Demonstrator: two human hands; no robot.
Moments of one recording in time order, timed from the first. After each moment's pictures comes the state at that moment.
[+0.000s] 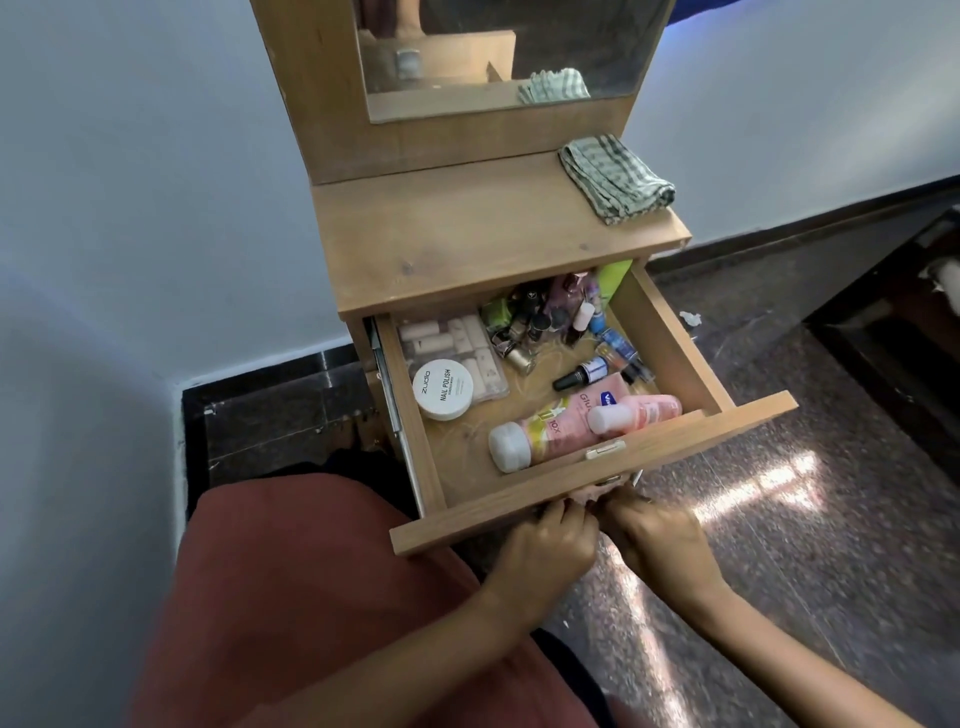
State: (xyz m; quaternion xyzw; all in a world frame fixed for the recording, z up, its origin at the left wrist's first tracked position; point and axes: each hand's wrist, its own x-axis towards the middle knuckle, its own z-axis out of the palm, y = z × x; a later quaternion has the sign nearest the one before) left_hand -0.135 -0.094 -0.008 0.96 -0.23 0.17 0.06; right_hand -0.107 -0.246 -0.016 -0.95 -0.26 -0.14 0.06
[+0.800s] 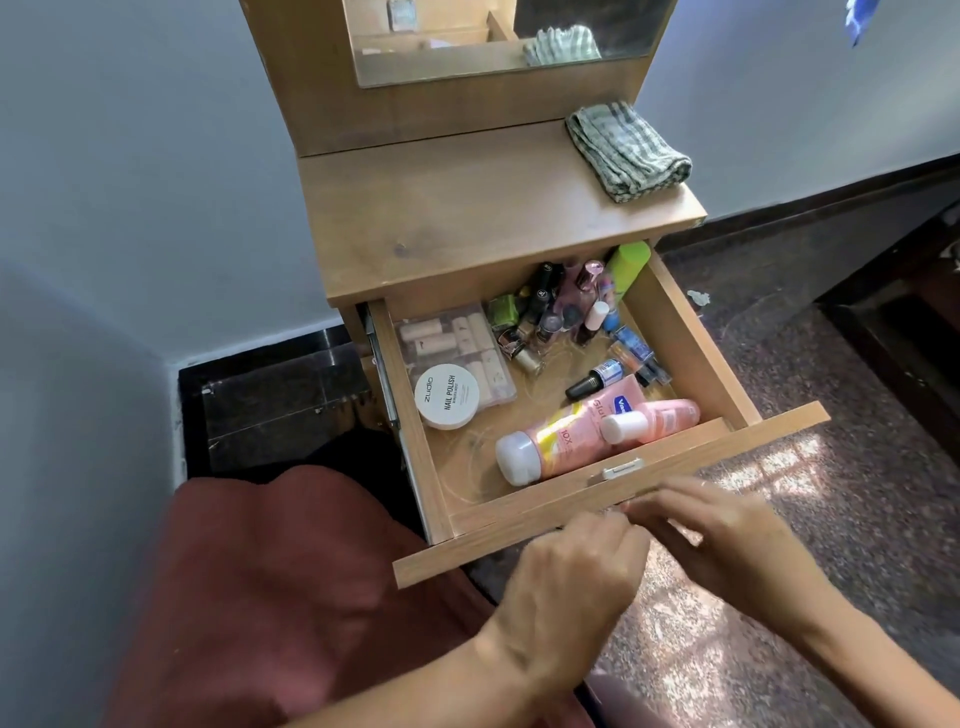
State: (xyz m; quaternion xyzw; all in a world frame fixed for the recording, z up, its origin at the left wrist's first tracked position) left_hand -0.156 -0.093 0.063 0.95 -0.23 0.06 0.22; right_hand -0.108 -0.256 0.074 -0.92 -0.33 0.01 0.20
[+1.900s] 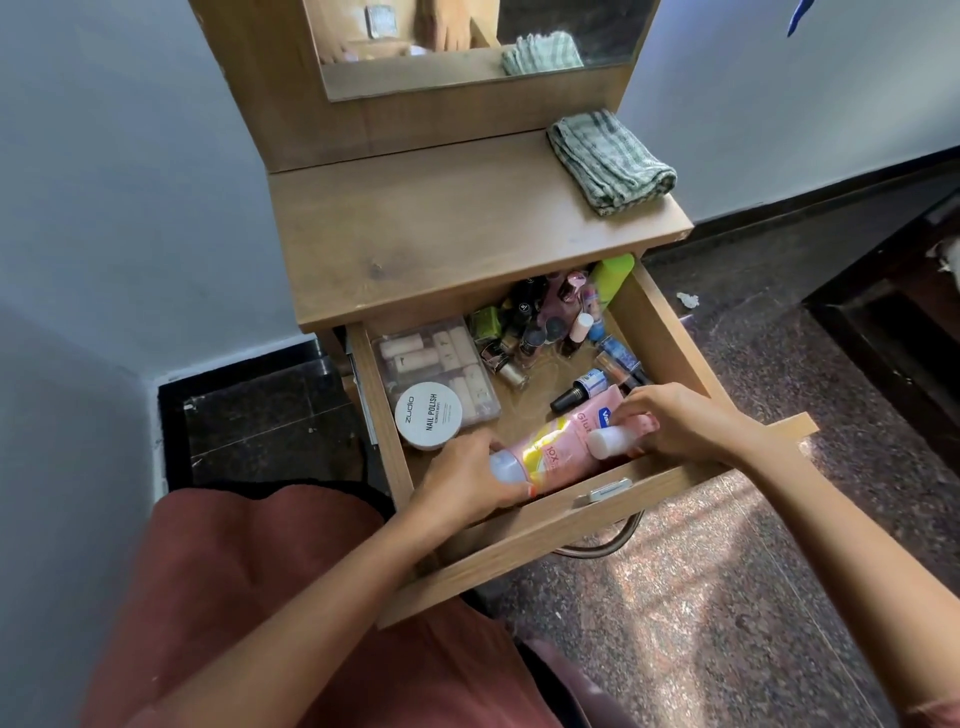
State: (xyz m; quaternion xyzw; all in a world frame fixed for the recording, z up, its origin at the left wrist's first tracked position) left_hand -0.060 -0.038 0.035 0.89 0.06 -0.24 0.38; right_hand 0.016 -0.256 0.061 -0.93 -0.20 0.29 0.08
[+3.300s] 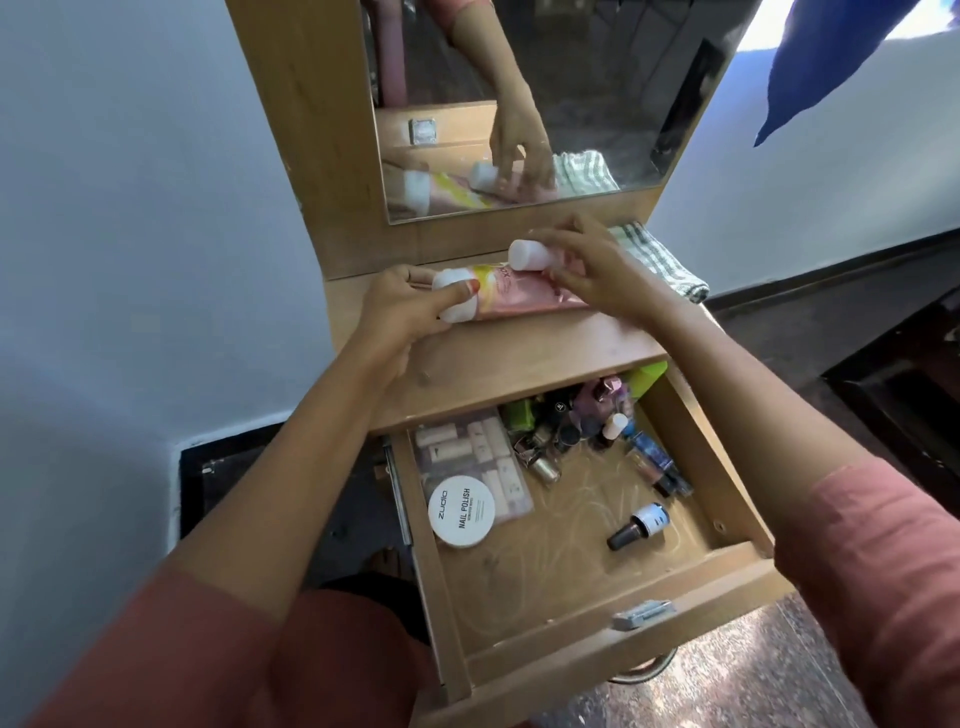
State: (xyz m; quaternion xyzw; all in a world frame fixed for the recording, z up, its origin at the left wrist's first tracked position) left_hand 0.105 0.061 0.124 0.71 0.19 0.01 0.67; right_hand 0.195 -0.137 0.125 -0.92 -0.32 -0.01 0.24
